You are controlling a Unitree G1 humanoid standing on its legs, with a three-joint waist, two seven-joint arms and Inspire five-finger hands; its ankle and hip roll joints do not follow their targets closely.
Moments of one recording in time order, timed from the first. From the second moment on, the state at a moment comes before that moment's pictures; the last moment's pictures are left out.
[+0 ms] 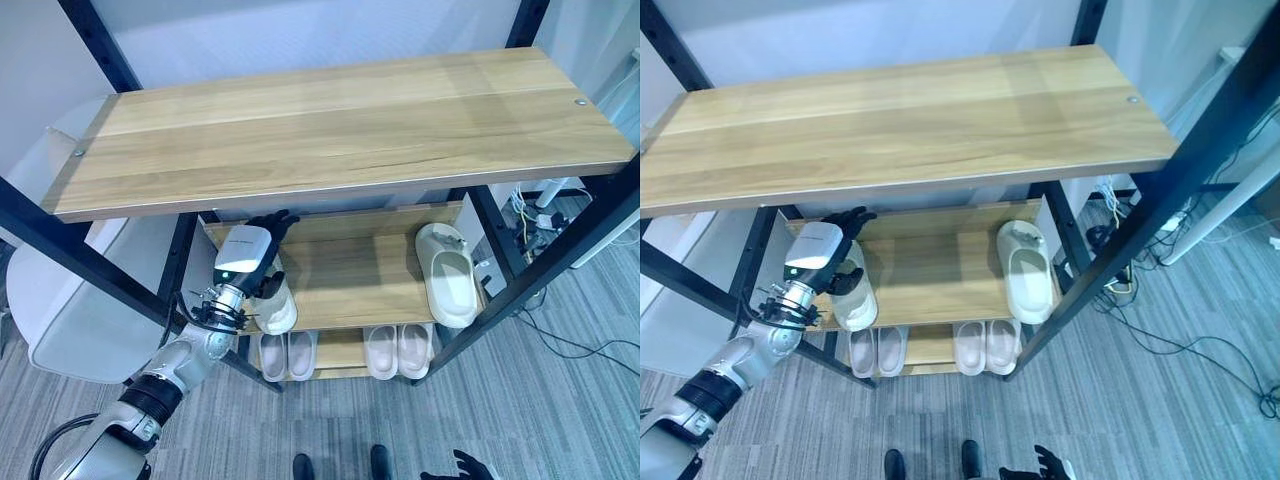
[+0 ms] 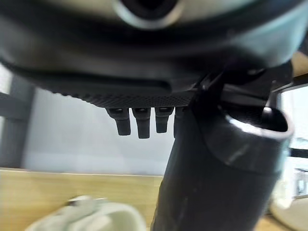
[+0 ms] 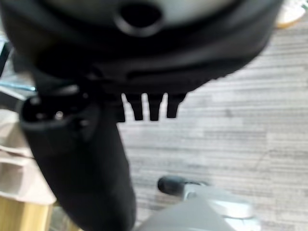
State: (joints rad) left arm -0.45 0.62 -0.49 0.44 0.63 -0.15 0.47; right arm 0.11 -0.28 0.21 1.16 0.20 -0.23 -0.18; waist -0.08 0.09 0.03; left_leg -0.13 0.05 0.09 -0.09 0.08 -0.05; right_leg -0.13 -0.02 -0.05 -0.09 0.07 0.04
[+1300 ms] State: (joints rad) left arm -0.63 0.52 -0.59 0.65 0.53 -0.13 0.56; right arm 0.10 -0.25 0.21 1.11 0.21 -0.25 -0.23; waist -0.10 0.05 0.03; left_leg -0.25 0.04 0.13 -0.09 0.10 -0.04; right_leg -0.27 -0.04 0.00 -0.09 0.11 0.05
